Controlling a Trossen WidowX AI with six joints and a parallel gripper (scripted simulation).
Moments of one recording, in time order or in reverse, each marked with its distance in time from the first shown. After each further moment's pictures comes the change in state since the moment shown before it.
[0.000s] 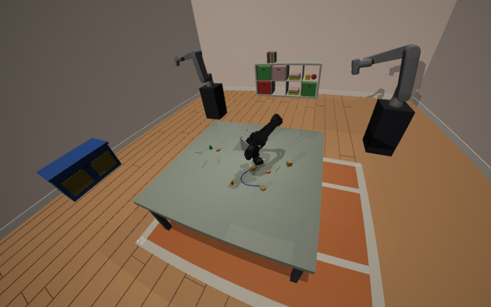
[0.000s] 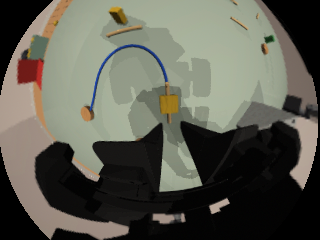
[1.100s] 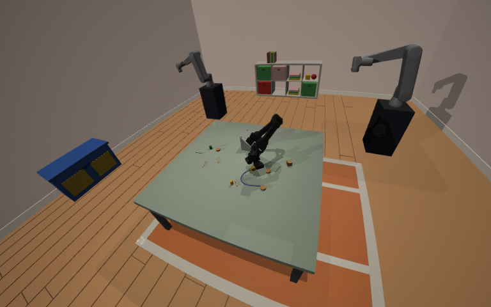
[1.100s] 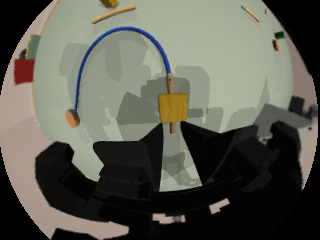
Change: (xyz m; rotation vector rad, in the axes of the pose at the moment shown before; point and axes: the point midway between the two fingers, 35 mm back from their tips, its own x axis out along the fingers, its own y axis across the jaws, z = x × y) arm 0.044 -0.001 -0.005 0.000 0.008 0.005
